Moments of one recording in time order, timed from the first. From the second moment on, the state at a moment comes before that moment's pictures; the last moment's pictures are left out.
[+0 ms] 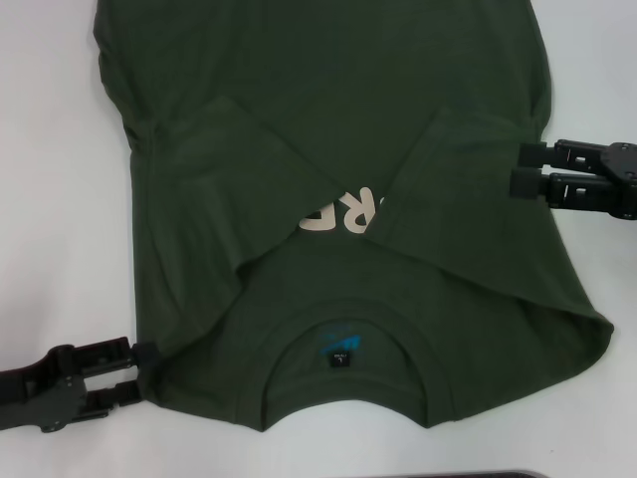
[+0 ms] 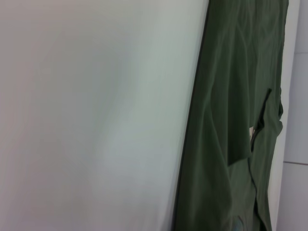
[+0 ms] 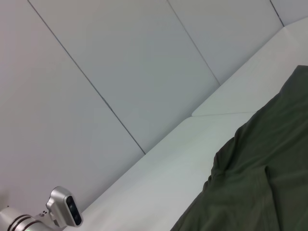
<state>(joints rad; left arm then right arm) -0.23 -2.15 0.41 0.80 2.41 1.78 -2.46 0.38 2.05 -0.53 -0.80 -1.99 -1.86 1.73</state>
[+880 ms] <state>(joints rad) -0.27 -2.16 0.41 0.75 2.43 1.74 -2.45 0.38 2.05 -0.52 -0.80 -1.99 -1.87 1.73</state>
